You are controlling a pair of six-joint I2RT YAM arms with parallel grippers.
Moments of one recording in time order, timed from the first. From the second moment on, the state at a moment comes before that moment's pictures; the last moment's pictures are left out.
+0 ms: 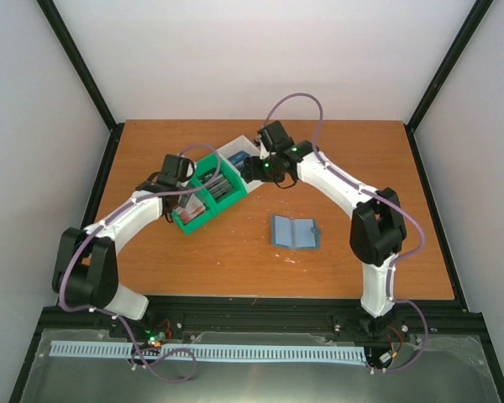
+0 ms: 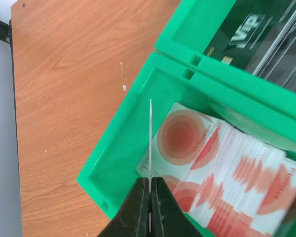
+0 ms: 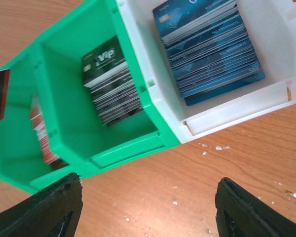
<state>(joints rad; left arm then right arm) -0.30 1.51 0.97 -0.39 -0.41 0.24 0.61 1.99 1.74 -0.70 -0.19 0.47</state>
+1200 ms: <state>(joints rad) -0.33 1.04 0.78 0.26 0.94 -0.92 0.63 1.17 0.96 -0.04 -0.67 0.86</state>
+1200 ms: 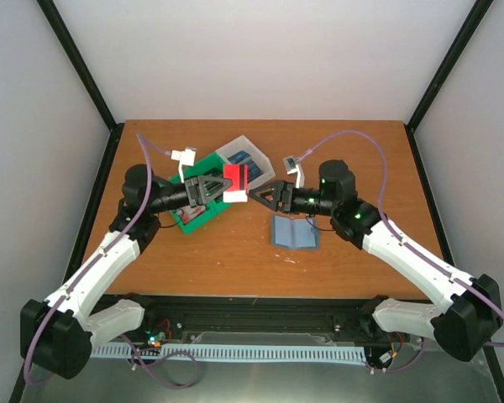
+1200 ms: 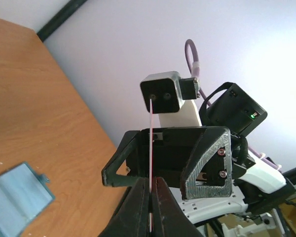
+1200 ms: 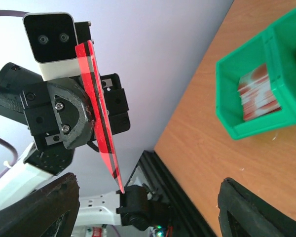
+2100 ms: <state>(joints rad) -0.52 1.05 0.57 0.47 0.79 -1.07 0.66 0.99 0.68 0.15 -0.61 0.97</state>
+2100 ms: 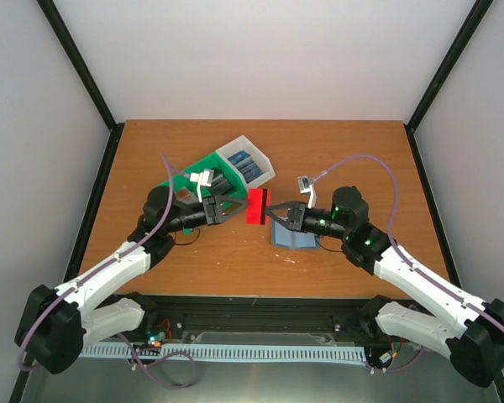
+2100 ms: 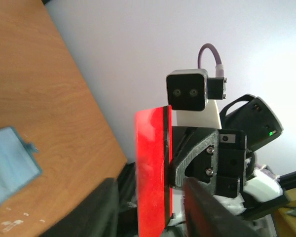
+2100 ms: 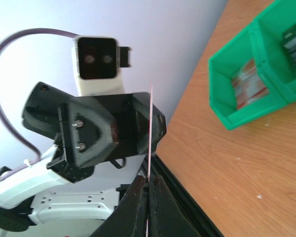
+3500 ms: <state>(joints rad) -0.73 1.82 0.93 0.08 0.50 -0.66 0.17 1.43 0.67 -0.33 -0.69 0.45</state>
